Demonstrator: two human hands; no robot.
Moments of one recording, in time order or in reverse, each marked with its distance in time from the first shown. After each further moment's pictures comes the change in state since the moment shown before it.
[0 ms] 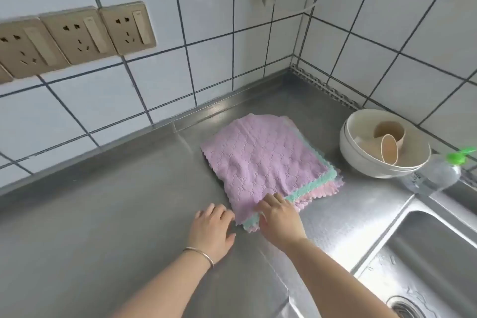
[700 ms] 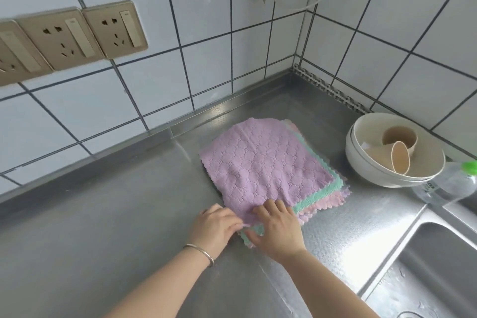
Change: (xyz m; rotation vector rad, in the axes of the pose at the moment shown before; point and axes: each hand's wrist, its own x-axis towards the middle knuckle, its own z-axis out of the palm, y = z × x) left_hand 0.037 -0.012 0.016 -0.286 0.039 0.056; right_hand 0.009 0.004 0.010 -0.025 -0.011 0.058
